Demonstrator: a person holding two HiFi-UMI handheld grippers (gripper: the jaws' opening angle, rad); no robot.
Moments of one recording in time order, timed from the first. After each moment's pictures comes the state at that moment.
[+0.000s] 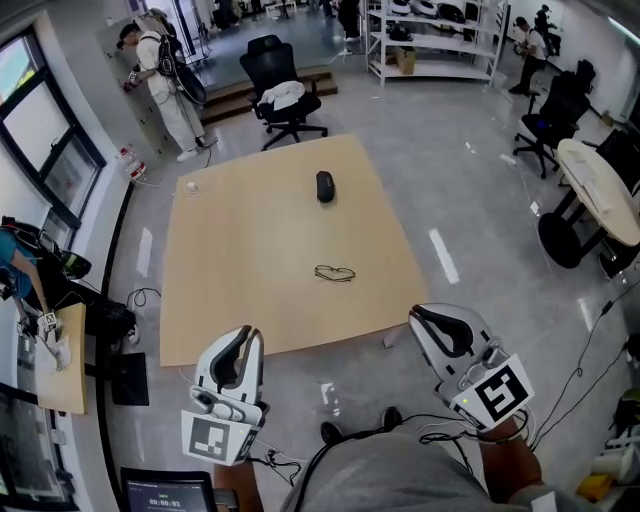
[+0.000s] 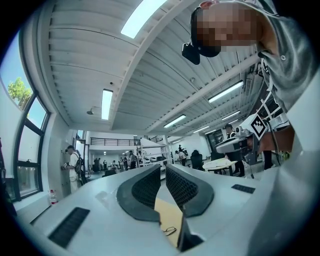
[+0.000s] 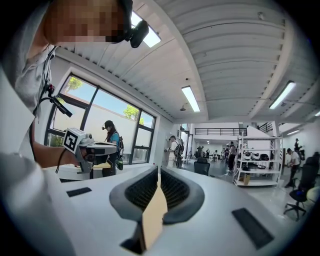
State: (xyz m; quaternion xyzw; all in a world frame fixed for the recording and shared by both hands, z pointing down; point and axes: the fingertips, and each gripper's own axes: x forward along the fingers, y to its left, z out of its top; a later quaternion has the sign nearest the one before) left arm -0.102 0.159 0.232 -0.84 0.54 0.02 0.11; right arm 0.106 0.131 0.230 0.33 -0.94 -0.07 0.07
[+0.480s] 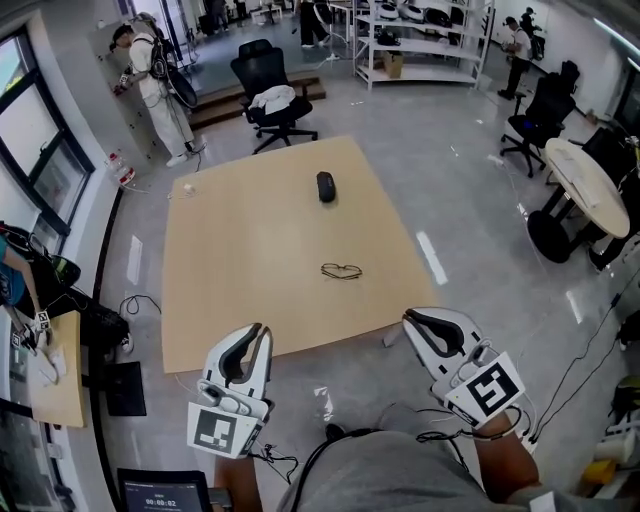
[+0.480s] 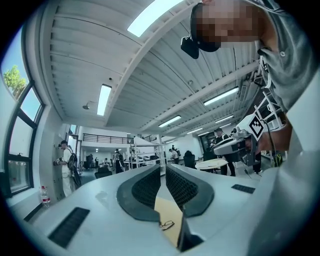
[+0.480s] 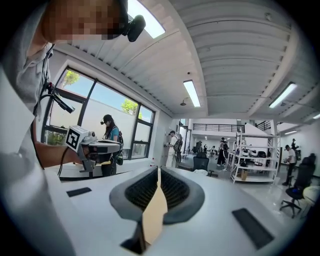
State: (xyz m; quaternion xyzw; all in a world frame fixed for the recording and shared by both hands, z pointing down) left arm -0.150 0.163 0.254 -0.86 0.50 0.02 0.09; right arm 0.045 0.152 0.254 0.35 -0.93 -0.06 0.10
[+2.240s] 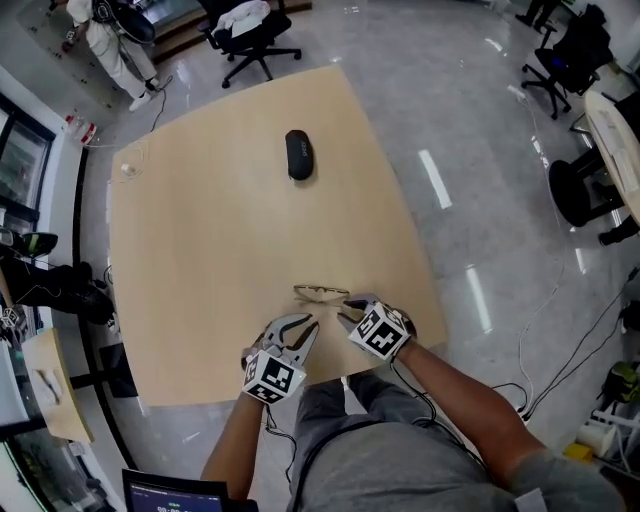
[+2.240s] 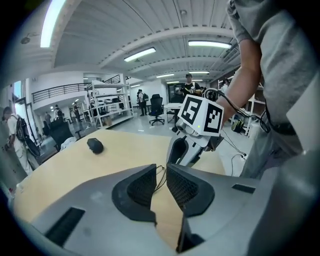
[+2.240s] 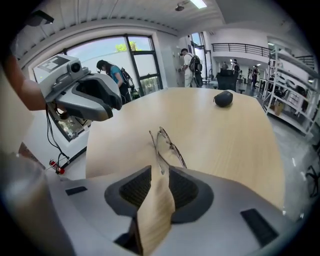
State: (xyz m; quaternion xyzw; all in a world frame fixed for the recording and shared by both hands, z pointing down) left arm -0.021 -0.128 0.616 -0.91 0.28 -0.30 -0.05; right arm 0.025 -0.148 0.705 0.18 -0.87 0.18 0.42
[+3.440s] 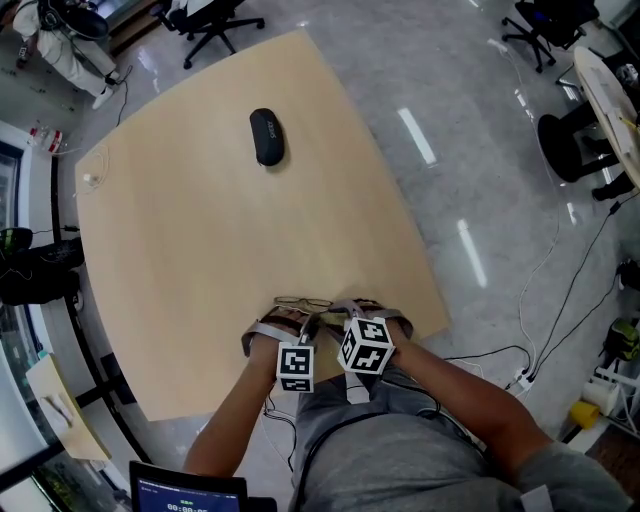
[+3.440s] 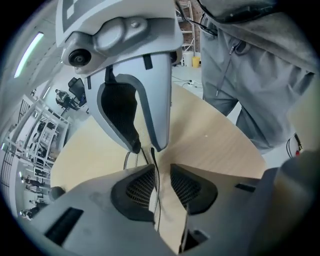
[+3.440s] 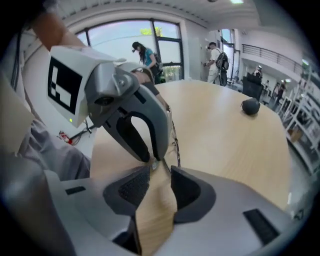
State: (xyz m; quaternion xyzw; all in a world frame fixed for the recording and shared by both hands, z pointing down) left arm 0.002 -0.107 0.746 -0.79 -0.05 -0.58 0.20; right arm 0.007 -0.119 0.719 0.08 -0.86 0.09 0.49
